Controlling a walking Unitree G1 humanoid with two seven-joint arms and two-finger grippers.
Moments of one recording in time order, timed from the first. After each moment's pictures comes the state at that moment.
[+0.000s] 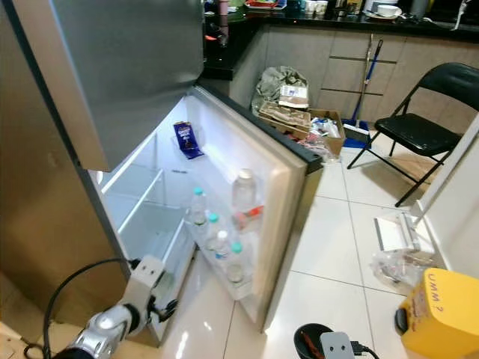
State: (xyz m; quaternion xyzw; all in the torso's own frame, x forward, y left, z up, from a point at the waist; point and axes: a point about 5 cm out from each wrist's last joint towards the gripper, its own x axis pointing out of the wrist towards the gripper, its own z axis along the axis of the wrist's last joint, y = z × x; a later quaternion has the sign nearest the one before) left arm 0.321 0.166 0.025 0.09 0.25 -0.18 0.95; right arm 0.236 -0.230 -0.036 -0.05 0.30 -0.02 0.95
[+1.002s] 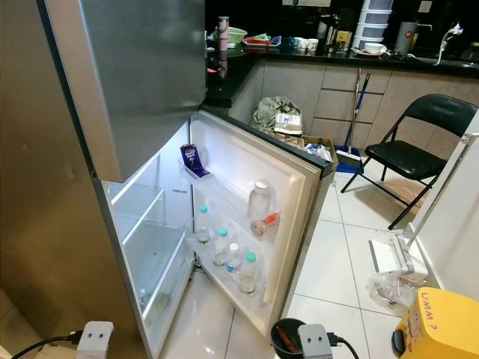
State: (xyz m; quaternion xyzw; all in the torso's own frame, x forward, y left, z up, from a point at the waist) left arm 0.244 0.215 -0.039 0.02 0.33 0.05 0.94; right arm 0.247 -0.200 -0.036 -0.02 0.30 0.02 0.95
